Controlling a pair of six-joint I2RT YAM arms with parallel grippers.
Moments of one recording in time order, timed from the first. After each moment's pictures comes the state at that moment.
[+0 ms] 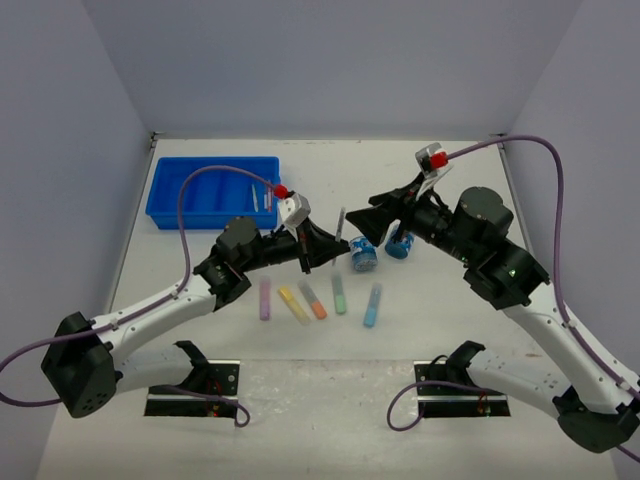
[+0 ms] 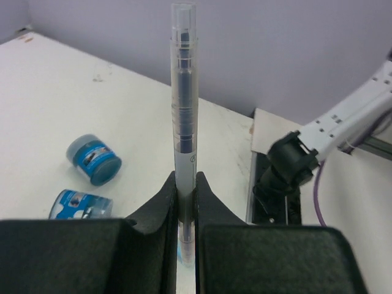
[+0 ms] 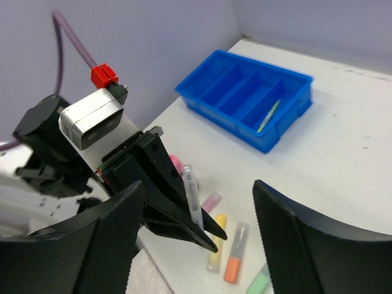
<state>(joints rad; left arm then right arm) -0.77 1.14 0.72 0.49 0.53 -0.34 0.69 0.94 1.19 -0.32 -0.20 0.38</state>
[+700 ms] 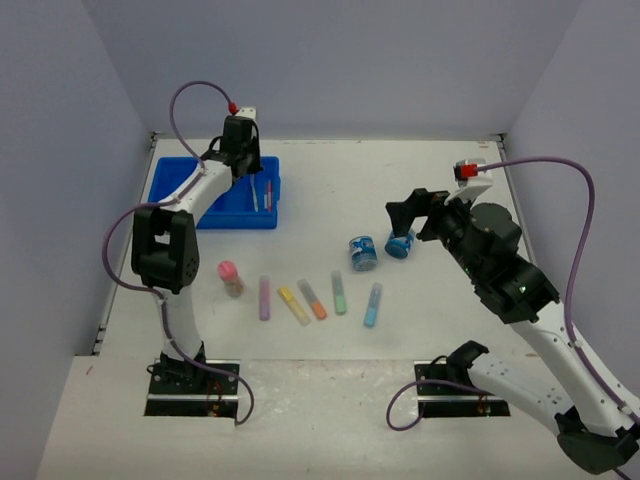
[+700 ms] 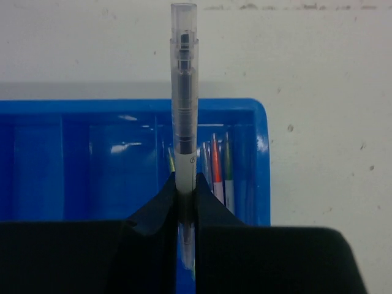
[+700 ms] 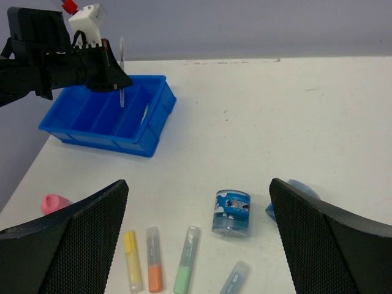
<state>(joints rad) -0.23 1.99 1.62 -0.32 -0.15 -0.18 0.60 0.82 1.07 -0.43 0.22 0.36</state>
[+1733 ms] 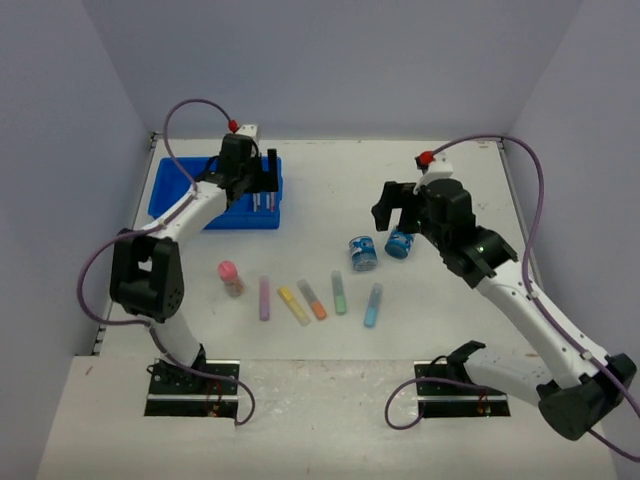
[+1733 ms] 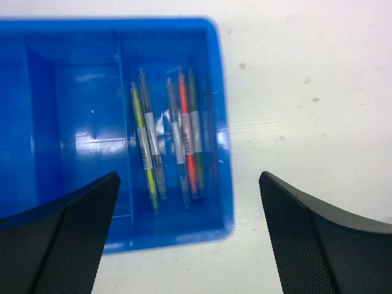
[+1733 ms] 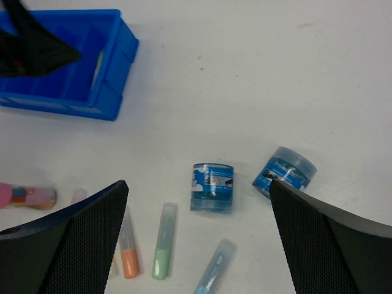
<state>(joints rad) -0.28 1.76 1.36 -0.29 -0.09 -0.26 0.55 1.05 1.08 -0.46 0.17 0.37</state>
